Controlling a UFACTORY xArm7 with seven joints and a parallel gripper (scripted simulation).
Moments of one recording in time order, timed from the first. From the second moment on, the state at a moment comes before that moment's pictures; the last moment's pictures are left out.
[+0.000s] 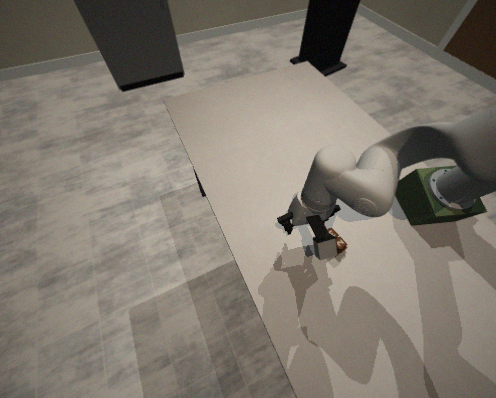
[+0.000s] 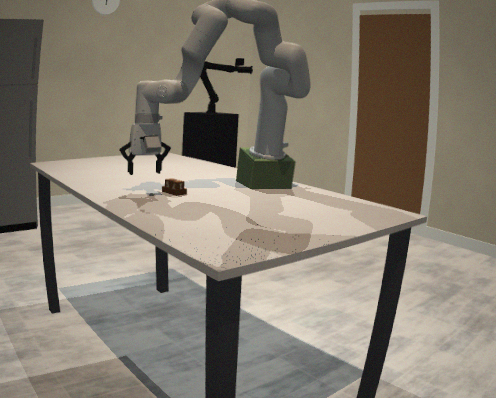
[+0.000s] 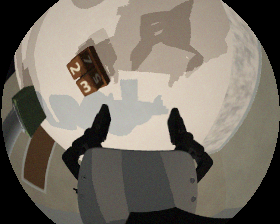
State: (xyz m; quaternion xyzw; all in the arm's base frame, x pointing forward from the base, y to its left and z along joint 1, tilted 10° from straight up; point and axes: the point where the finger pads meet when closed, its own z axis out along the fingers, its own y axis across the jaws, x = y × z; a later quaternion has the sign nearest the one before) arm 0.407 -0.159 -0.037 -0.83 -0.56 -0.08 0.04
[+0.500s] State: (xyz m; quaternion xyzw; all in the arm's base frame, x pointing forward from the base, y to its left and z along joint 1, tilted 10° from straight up) arm 0.380 -0.161 -0.040 -0.89 -0.45 -0.07 0.05
